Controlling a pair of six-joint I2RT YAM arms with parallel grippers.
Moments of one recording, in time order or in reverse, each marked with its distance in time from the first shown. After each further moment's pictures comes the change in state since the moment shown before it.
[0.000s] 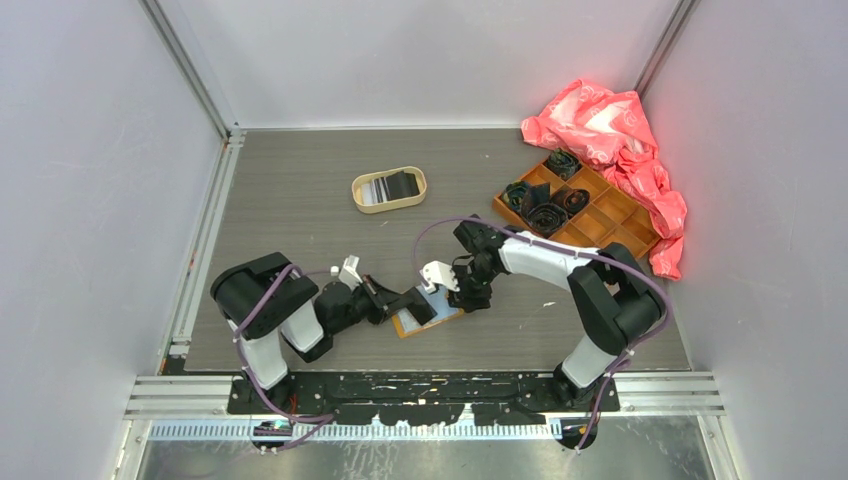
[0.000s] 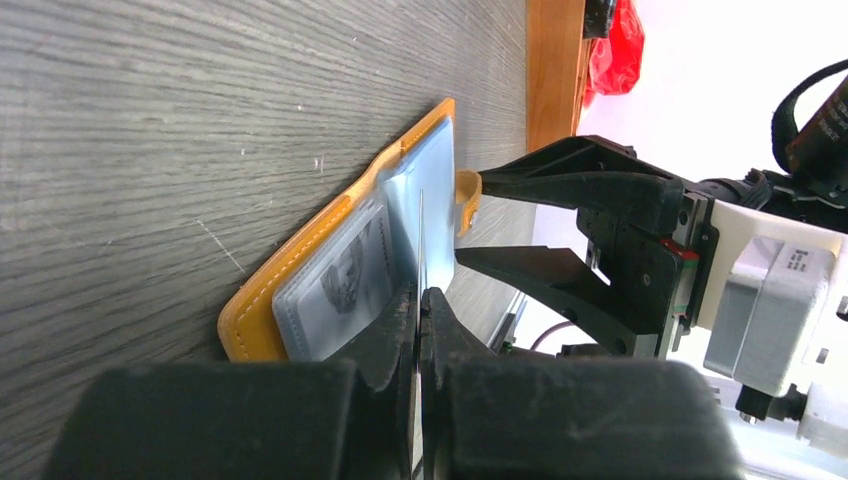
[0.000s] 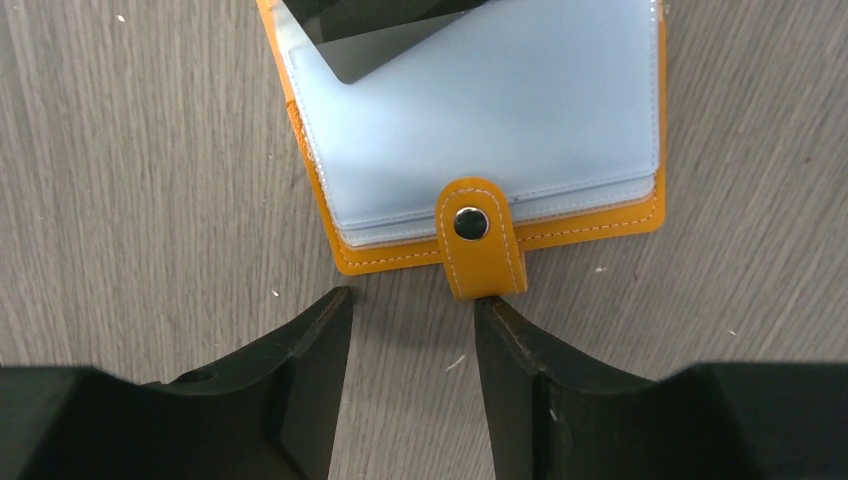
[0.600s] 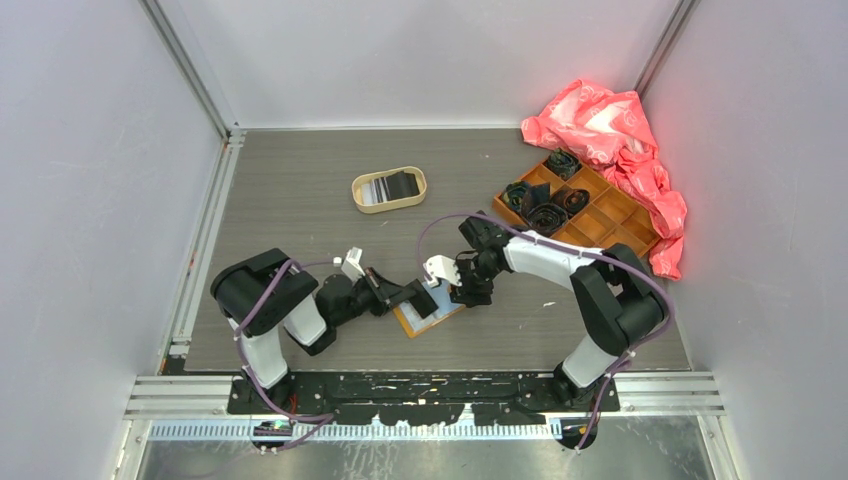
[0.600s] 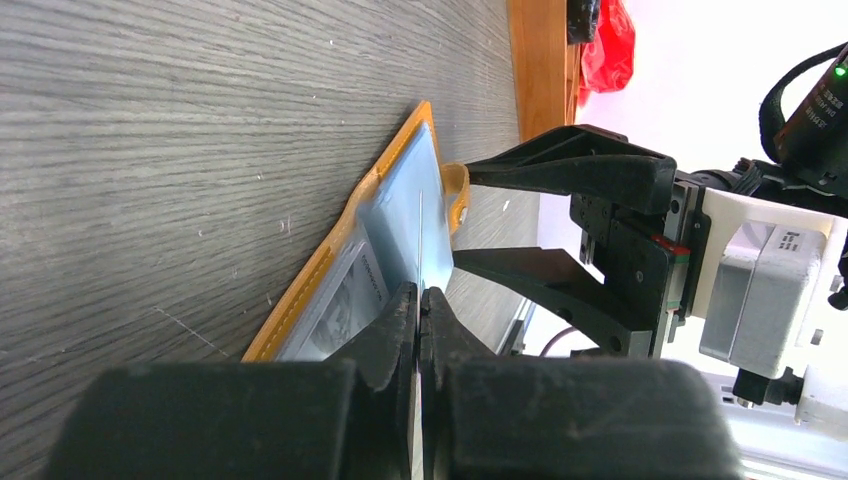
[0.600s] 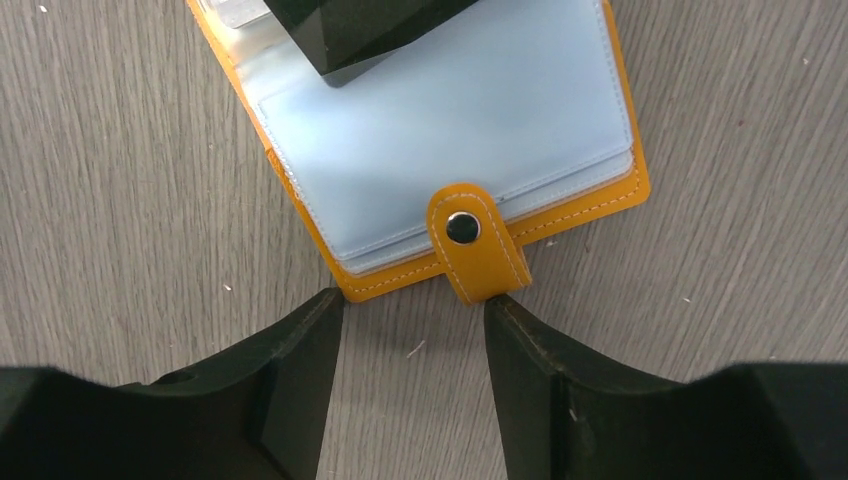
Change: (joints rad) left arm 0.035 0.016 0.054 -0.008 0.044 0.070; right arm -0.034 -0.013 -0.019 0.060 0.004 0.003
